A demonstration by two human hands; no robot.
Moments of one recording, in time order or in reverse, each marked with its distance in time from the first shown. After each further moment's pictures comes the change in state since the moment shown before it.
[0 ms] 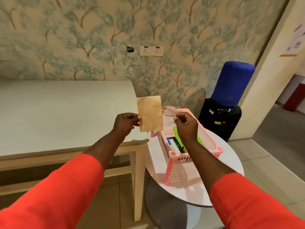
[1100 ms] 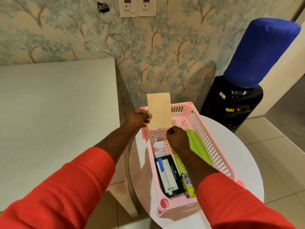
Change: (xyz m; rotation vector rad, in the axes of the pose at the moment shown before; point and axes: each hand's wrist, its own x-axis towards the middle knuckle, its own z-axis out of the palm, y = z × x) left_hand 0.242 -0.059 0.170 0.035 -0.065 -0.301; right_hand 0.165 0.226 0.098 -0.514 -0.375 0.361
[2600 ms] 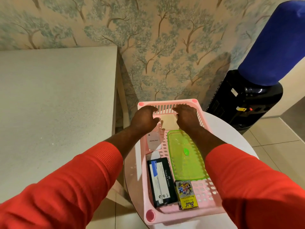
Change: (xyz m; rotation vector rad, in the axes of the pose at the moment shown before) left_hand 0.042 -0.034 0.053 0.853 0.034 0.398; right_hand 0.119 0.022 -0.033 -0.505 -0.043 -0.519
